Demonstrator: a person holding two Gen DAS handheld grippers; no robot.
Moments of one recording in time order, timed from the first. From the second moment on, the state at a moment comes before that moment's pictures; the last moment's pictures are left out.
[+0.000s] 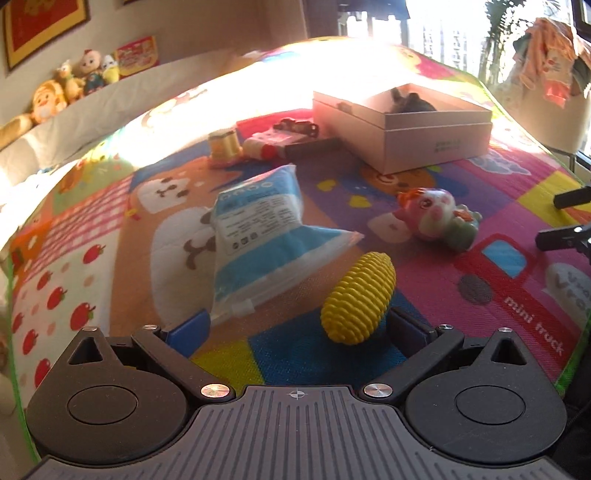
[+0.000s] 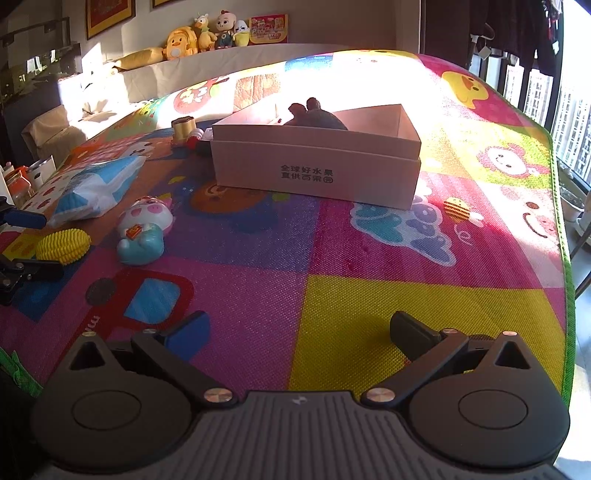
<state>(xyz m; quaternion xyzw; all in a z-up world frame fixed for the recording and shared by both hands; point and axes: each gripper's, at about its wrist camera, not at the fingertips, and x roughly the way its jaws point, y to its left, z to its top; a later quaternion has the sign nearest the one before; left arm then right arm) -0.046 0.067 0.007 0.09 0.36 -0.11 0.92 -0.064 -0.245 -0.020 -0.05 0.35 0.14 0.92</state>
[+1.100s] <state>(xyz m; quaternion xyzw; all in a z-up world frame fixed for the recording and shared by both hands) -0.062 0.041 0.019 0.00 0.38 -0.17 0.91 -0.041 -0.226 0.003 -0.03 0.37 0.17 0.91</state>
